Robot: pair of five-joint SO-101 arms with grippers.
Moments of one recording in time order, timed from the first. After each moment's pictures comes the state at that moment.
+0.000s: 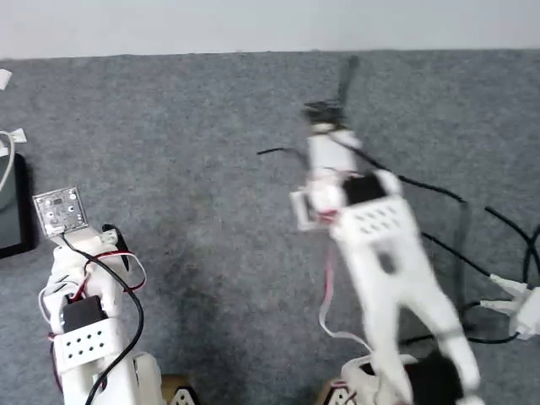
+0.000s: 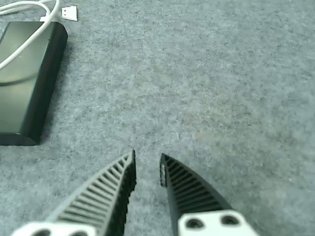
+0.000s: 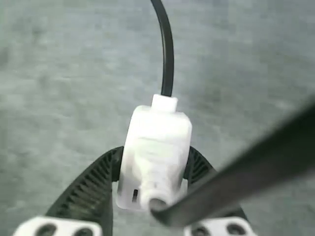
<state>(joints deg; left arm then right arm) -24.3 -60.4 78.7 35.6 4.2 -13.3 -22.9 26.8 70.5 -0.9</state>
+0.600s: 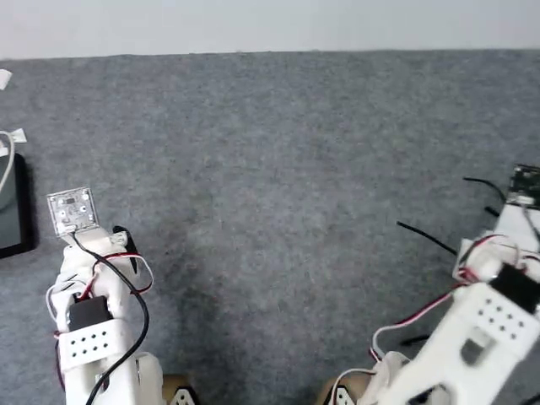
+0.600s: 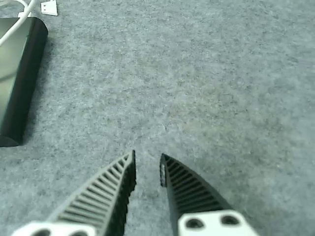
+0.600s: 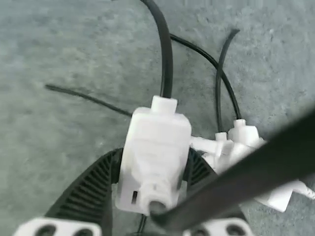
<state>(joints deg) -21.5 -60.4 80.0 35.6 3.8 37.8 -41.7 46.2 59.6 20.1</state>
